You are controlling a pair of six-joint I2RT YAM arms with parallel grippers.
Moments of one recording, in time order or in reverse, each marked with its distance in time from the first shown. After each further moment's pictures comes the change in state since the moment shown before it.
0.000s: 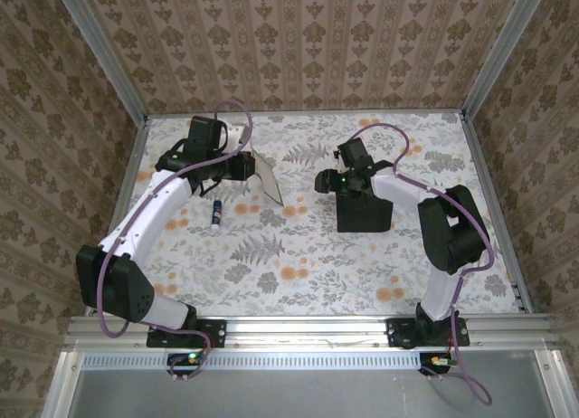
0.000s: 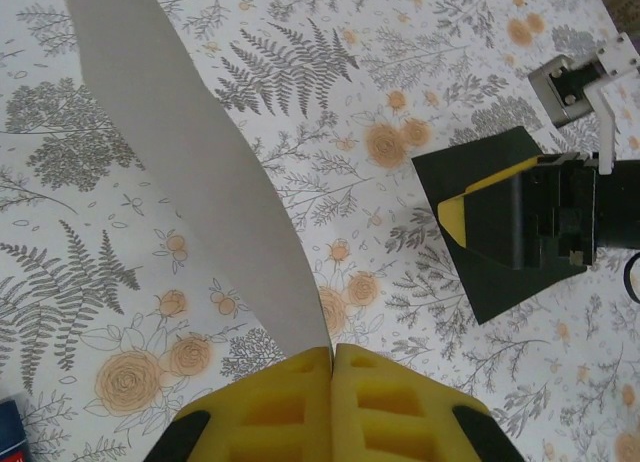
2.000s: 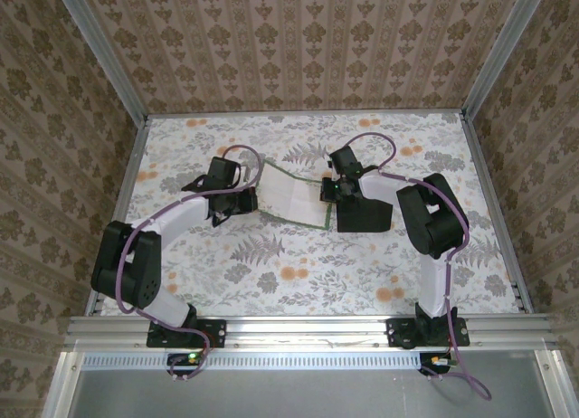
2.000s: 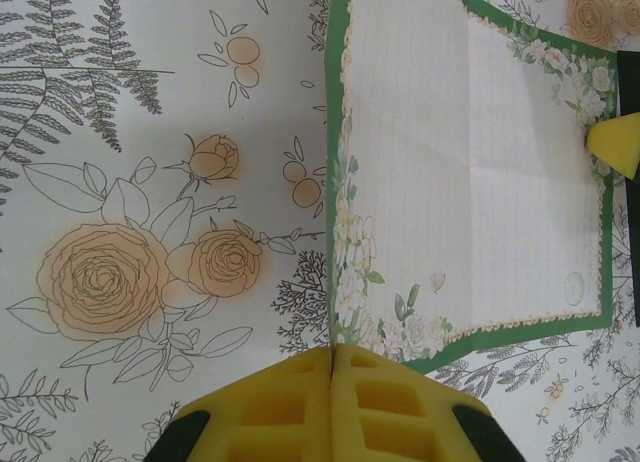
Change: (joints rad) left arm -0.006 0.092 -0.406 0.323 -0.081 -0.204; right arm 0.014 0.177 0.026 0.071 0.032 0.000
